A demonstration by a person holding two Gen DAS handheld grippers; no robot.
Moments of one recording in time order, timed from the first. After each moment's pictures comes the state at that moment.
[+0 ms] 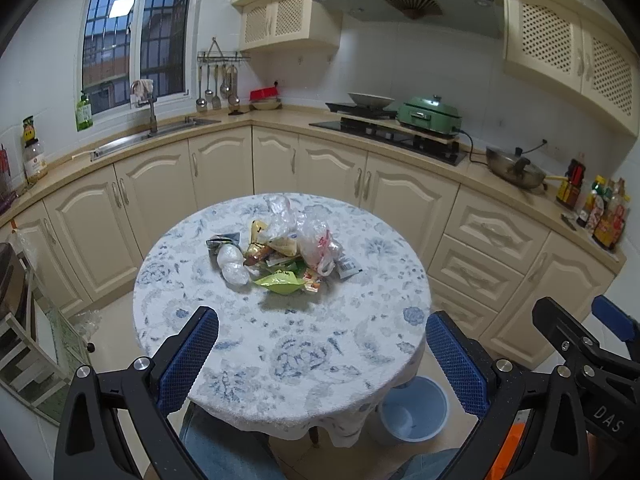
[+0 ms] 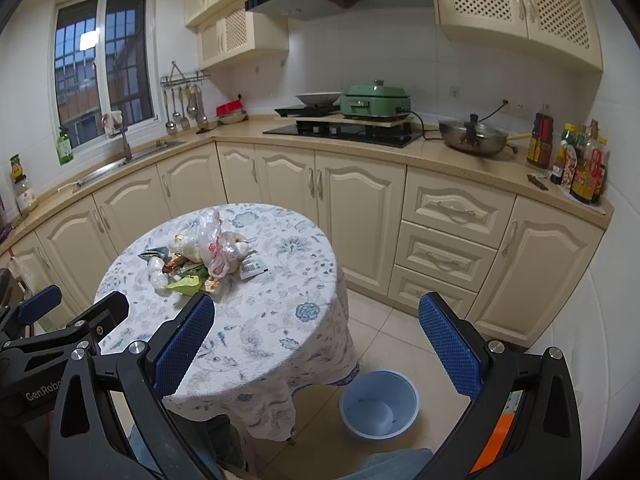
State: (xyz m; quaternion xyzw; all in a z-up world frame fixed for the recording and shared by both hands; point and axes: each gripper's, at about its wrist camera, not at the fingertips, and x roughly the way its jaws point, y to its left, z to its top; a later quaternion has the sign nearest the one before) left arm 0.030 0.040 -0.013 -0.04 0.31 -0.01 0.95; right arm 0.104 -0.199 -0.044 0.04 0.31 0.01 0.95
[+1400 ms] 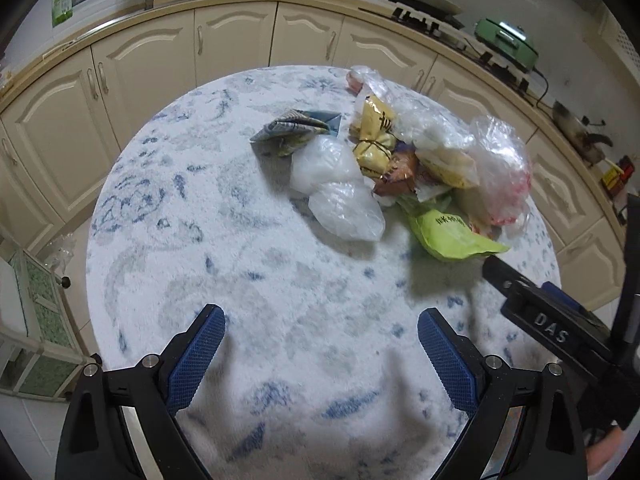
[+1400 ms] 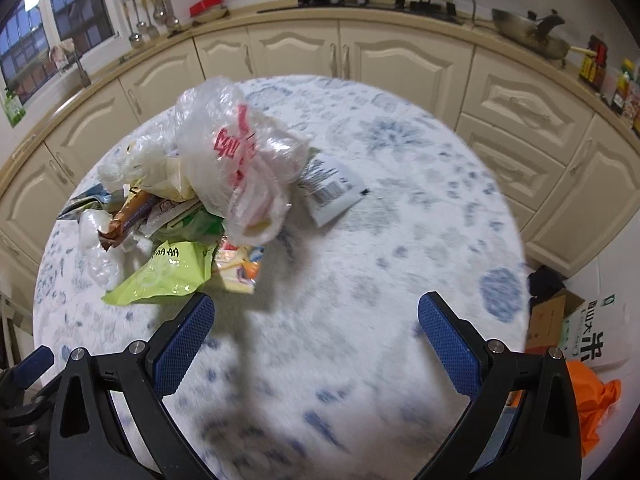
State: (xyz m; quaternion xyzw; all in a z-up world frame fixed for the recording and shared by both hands) left arm 0.262 0.208 -0.169 -0.11 0.48 -0.02 0.87; right arm 0.317 -0.039 -0.228 0.06 0.49 -0.01 0.87
